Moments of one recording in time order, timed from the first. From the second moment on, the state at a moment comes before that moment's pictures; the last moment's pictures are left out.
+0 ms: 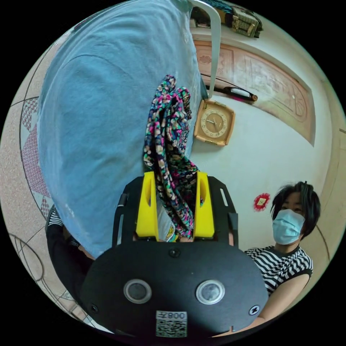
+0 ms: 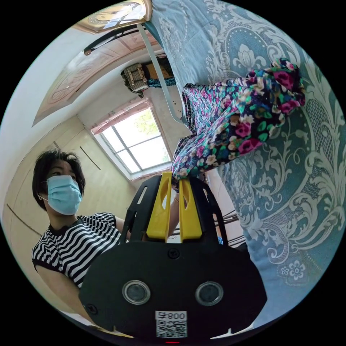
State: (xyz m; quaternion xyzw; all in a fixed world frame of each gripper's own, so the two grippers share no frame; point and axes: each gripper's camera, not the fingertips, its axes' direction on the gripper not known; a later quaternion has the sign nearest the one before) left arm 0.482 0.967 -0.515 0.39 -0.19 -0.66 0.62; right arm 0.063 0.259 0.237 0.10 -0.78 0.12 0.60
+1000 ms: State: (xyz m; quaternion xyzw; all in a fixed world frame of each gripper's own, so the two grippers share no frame) left arm 0.461 0.736 -0.284 0.26 -0.19 -0.67 0.67; right arm 0.076 0.481 0.059 0.16 -0.78 0.17 0.59
